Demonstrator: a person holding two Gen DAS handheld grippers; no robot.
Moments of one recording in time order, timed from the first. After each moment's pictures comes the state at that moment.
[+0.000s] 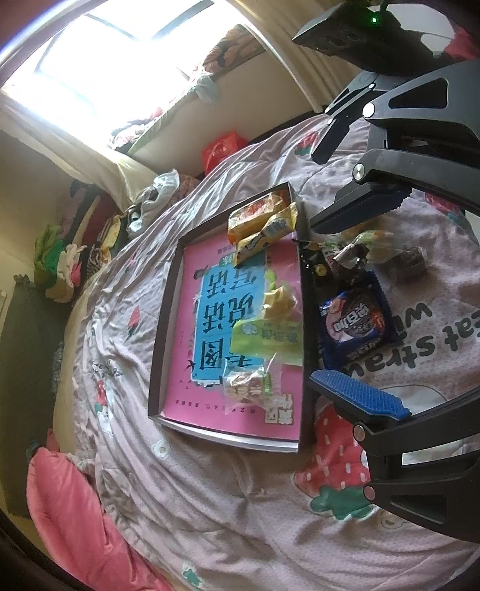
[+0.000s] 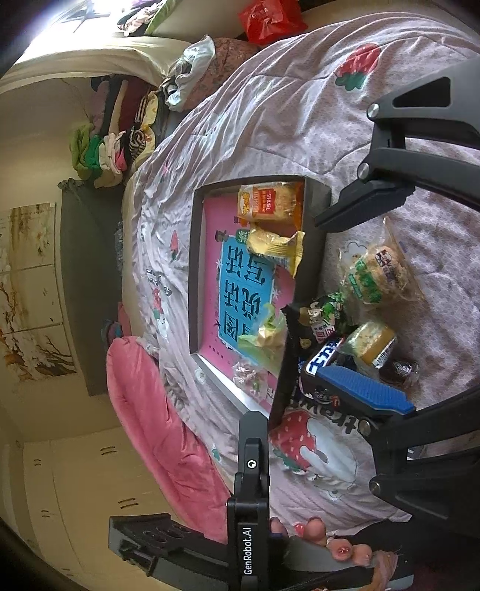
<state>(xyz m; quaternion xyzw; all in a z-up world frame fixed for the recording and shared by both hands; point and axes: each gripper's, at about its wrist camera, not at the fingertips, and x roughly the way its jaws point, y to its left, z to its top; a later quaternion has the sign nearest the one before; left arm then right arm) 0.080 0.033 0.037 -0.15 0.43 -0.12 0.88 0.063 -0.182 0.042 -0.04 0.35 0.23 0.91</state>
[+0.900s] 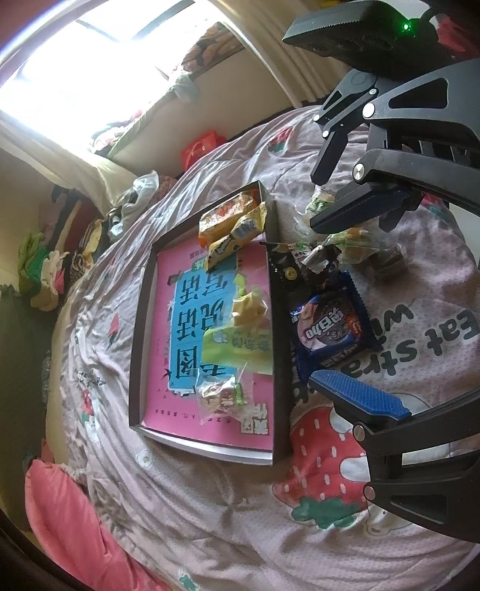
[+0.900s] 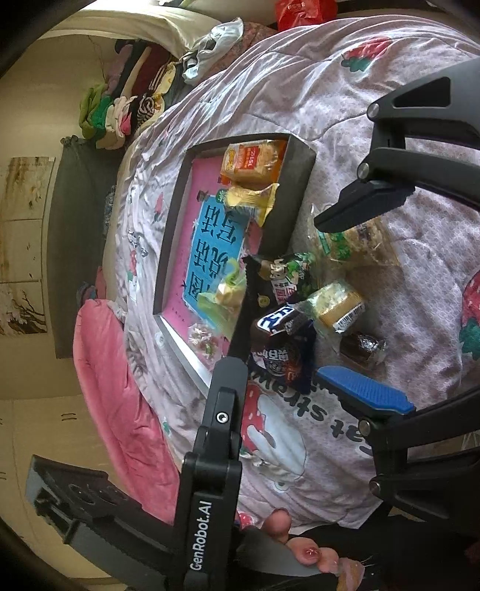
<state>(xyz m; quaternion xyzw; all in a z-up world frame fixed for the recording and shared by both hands) 0.074 0.020 0.022 -0.13 0.46 -0.13 0.87 0.045 -0.151 0.021 -0.12 0.37 0.27 0.88</state>
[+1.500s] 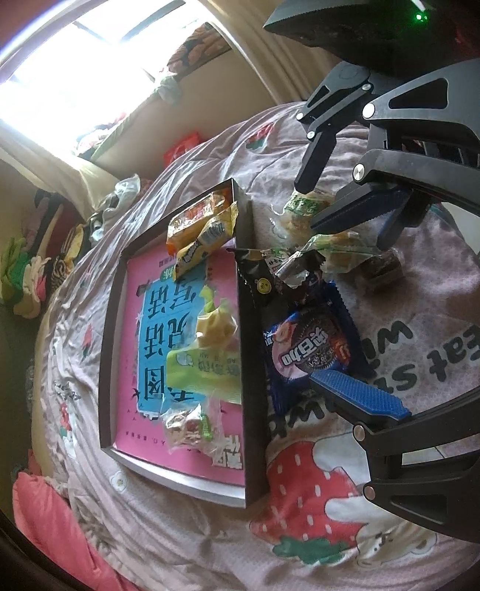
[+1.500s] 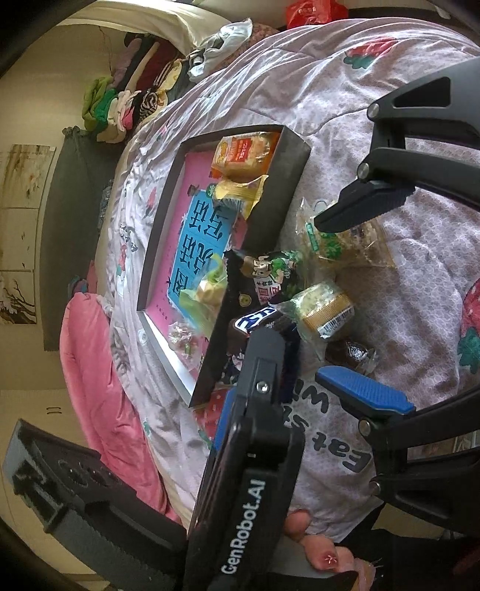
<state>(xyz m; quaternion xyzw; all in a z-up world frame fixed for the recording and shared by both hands) 0.081 -0.001 -0.007 -0.13 0.48 -0.14 0.86 0.047 -0.147 0.005 -0.15 0.37 0.27 0.87</state>
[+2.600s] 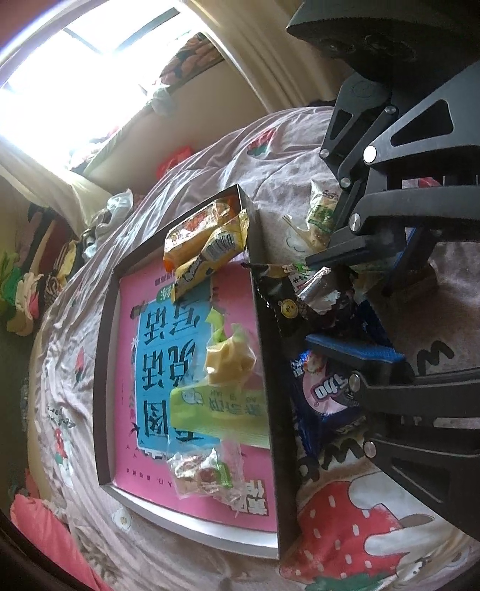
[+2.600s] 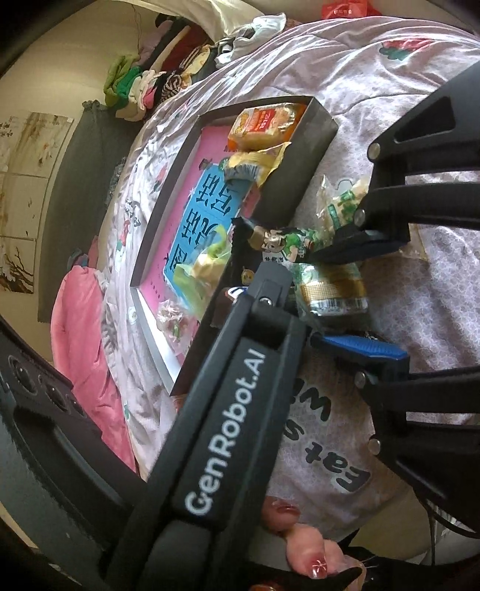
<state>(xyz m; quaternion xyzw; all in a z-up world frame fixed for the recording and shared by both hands) 0.110 -0.018 -0.018 -0.12 0.49 -0.18 0.85 0.060 -0.129 -0.015 -0.19 0.36 0.30 0.86</state>
